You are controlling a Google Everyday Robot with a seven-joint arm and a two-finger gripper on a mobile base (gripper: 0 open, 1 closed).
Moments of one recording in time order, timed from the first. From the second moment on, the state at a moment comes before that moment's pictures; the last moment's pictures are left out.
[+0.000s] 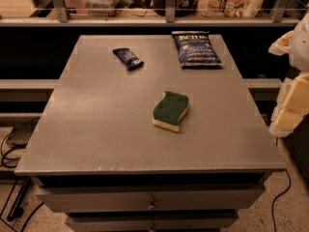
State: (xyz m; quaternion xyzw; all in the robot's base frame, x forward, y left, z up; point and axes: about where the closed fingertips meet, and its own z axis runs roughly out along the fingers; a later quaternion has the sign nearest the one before) arm 0.438 -0.217 0.976 -0.60 0.78 -0.03 0.16
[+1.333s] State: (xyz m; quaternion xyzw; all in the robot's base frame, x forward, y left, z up) arm 0.431 -0.185 0.925 -0.59 0.74 0.10 0.31
